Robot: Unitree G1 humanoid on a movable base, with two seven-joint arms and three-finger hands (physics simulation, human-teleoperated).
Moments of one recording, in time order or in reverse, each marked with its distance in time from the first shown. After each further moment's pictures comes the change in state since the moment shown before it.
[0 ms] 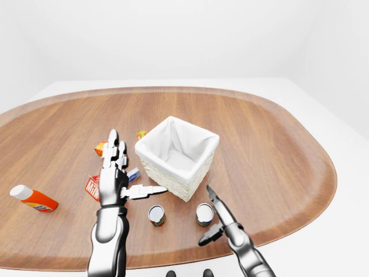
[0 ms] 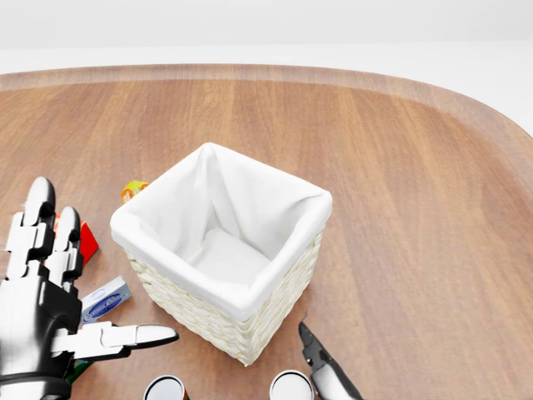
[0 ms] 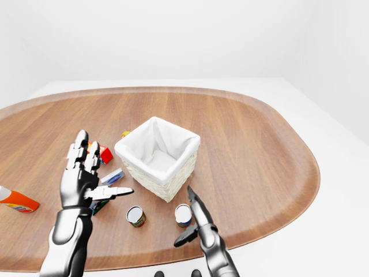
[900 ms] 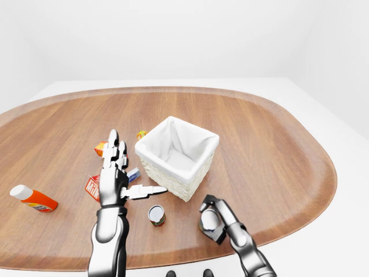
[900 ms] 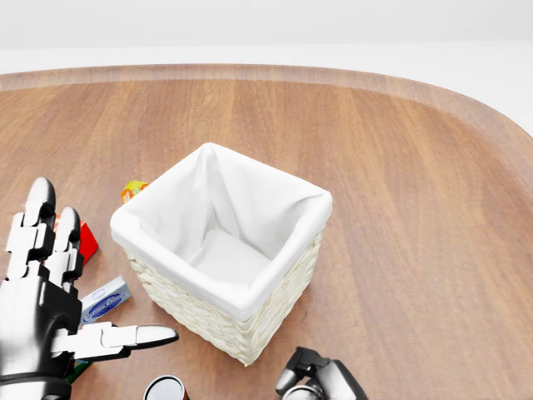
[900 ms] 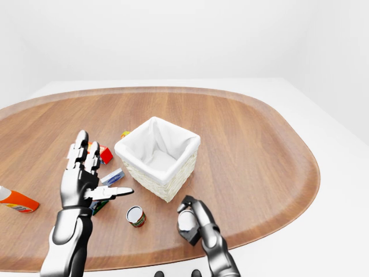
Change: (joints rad) left arm 0.001 0.000 0.001 0.003 0.002 -0.003 -0.001; right arm 0.028 -0.005 -0.011 -0.057 0.018 0.000 0.020
